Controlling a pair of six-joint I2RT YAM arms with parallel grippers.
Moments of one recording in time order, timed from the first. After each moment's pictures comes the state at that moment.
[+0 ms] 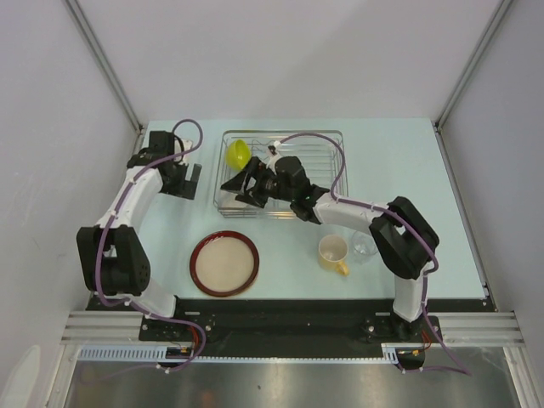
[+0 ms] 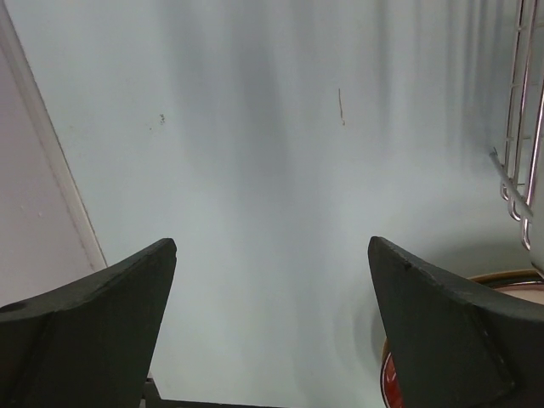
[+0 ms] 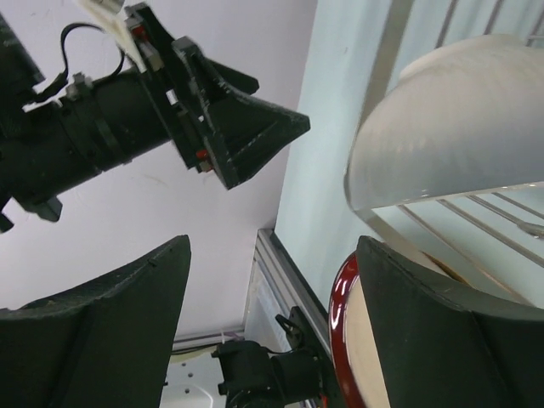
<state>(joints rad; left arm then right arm) -0.01 1.57 1.31 -0.78 -0.10 0.22 0.80 1.89 1.28 0.39 -0.32 1.16</state>
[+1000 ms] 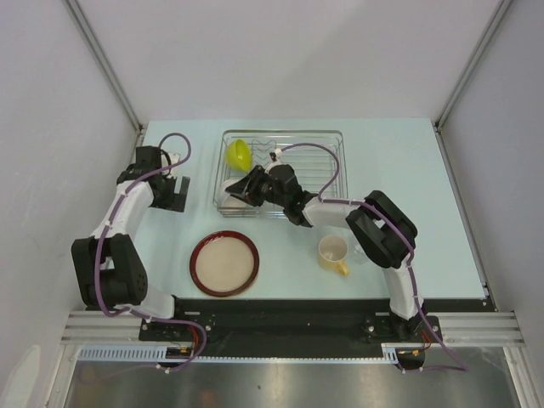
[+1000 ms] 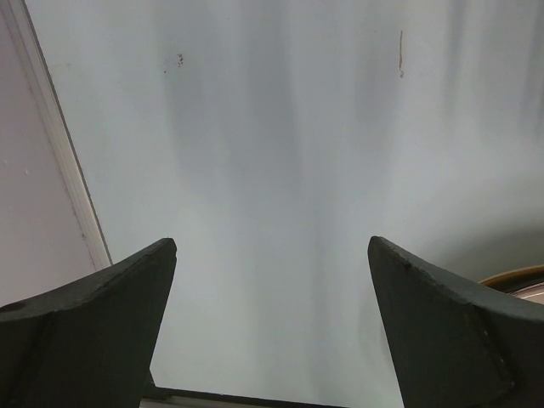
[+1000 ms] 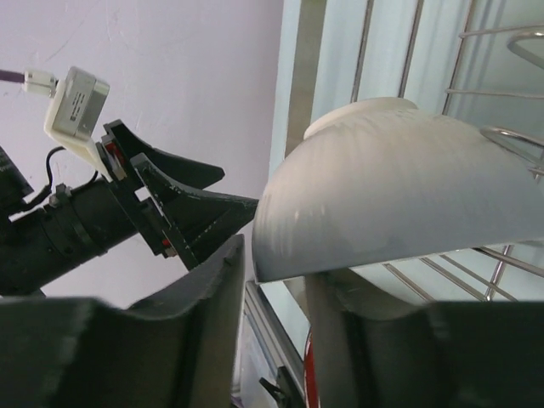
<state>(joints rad) 0.10 1.49 1.14 -0.71 -0.08 0.26 0.80 2.06 1.30 0.54 -0.19 1.24</state>
